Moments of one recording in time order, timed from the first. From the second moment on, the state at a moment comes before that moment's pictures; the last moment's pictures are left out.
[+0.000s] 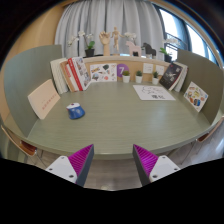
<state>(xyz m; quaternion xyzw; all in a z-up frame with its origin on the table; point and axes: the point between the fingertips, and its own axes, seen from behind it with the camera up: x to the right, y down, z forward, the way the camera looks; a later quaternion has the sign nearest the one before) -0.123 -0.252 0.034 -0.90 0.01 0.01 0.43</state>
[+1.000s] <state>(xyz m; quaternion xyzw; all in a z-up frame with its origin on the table) -0.266 0.020 -0.017 -0.94 0.01 0.01 0.35</state>
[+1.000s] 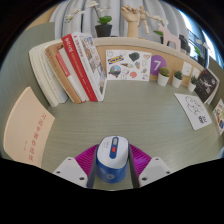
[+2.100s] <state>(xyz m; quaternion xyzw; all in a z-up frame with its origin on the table) 0.123 0.151 0.145 -0.91 -0.04 -0.05 0.41</state>
